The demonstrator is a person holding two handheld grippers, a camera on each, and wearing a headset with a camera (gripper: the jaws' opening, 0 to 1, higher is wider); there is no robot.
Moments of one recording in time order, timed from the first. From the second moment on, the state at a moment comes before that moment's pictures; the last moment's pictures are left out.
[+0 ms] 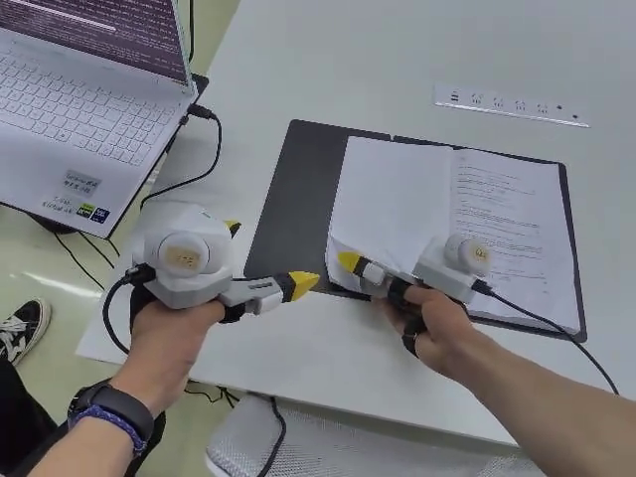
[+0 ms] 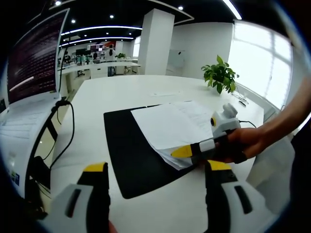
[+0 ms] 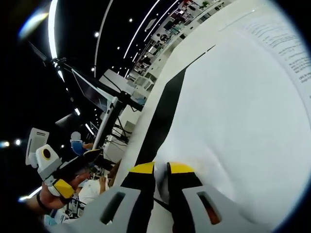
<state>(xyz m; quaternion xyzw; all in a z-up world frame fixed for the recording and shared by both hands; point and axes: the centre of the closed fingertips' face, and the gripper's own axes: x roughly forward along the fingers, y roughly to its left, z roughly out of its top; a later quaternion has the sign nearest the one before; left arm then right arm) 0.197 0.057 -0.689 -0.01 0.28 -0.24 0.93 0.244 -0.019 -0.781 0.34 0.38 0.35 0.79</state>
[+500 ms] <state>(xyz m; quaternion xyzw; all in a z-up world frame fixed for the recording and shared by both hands) 0.201 0.051 -0.683 -0.02 0.28 -0.25 0.93 0.231 -0.017 -0.772 0.34 0.38 0.39 0.77</state>
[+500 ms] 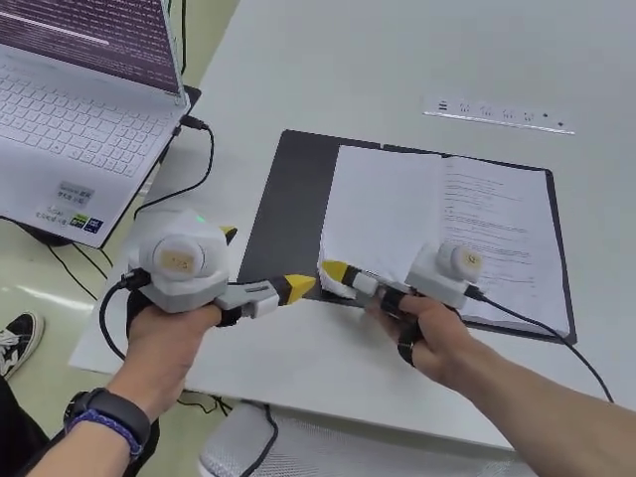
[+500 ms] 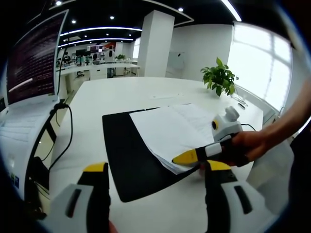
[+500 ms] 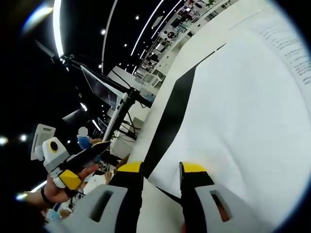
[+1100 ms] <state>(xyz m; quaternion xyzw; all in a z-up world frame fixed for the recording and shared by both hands) 0.210 0.024 -0.689 0.00 0.28 -0.27 0.92 0.230 -0.077 -0.729 0.28 0.32 0.40 0.81</state>
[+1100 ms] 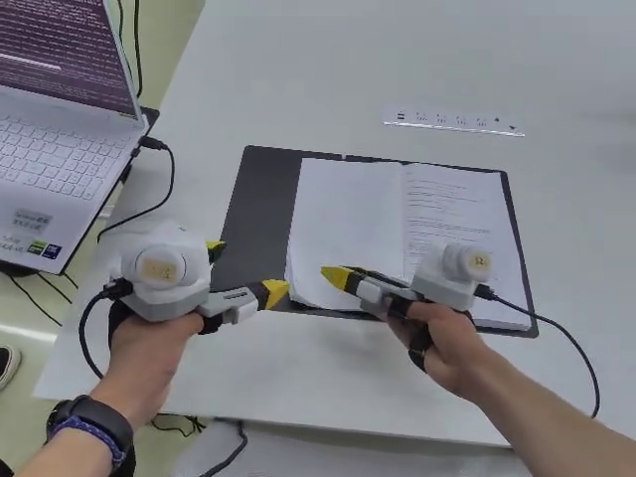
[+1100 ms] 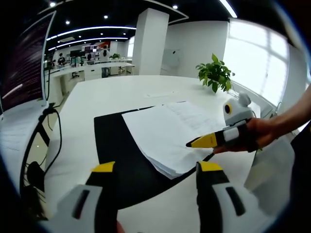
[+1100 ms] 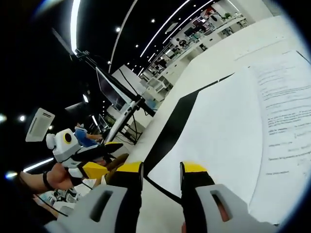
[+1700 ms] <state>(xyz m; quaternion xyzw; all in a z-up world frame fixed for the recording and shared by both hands) 0.230 -0.031 -0.714 0.01 0.29 -0.33 0.90 0.224 -0.141 -0.723 0.28 0.31 0.35 0.84</state>
